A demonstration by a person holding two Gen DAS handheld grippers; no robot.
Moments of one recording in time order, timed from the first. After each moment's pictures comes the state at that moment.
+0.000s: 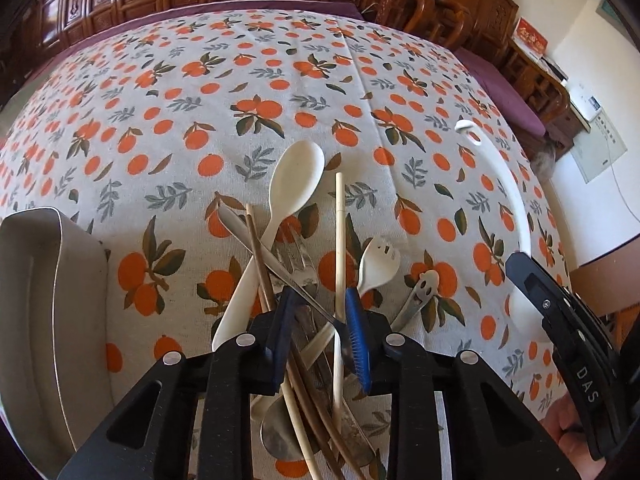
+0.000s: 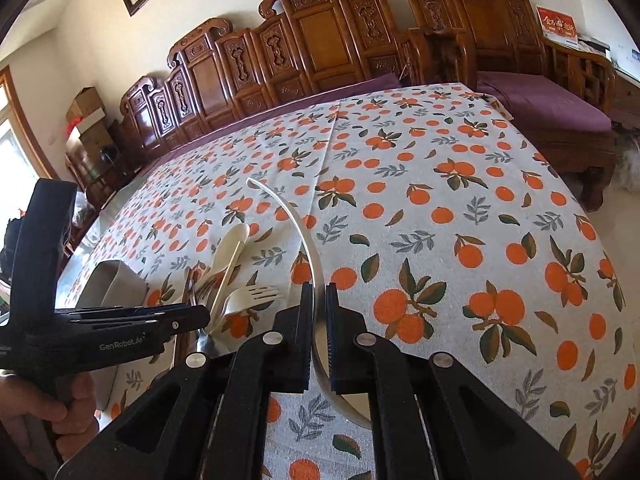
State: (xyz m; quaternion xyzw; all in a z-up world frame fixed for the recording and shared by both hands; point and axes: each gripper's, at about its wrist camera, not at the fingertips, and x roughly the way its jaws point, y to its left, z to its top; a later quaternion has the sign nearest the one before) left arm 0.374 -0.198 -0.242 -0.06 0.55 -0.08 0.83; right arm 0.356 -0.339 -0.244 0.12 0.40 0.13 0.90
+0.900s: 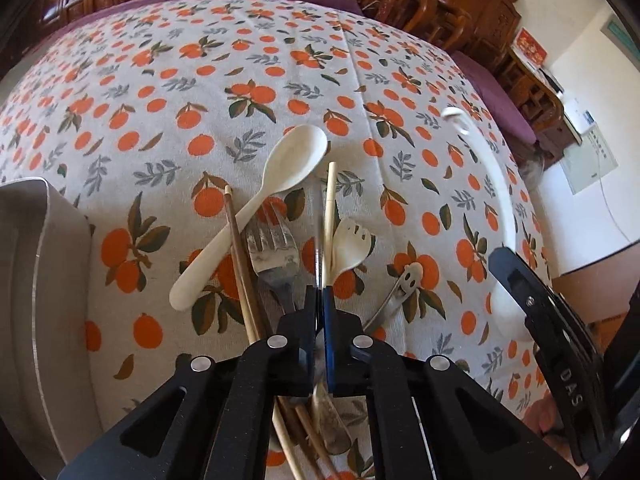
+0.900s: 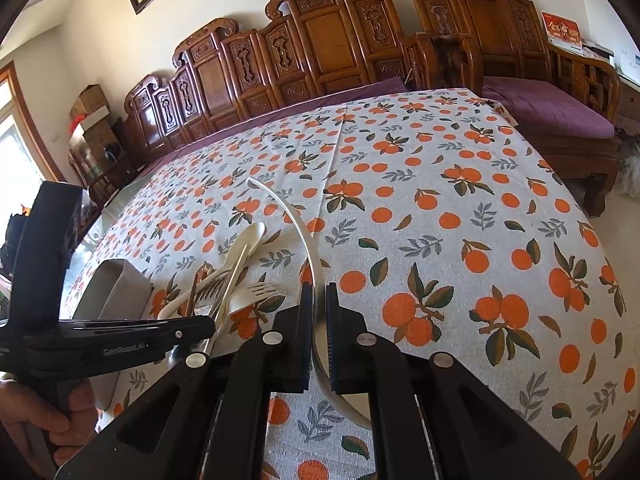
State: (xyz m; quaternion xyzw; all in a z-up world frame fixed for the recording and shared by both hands) left arm 0.367 -0.196 -0.241 -0.09 0.56 -0.09 0.82; right arm 0.355 -0.333 -0.241 0.11 0.39 0.14 0.90
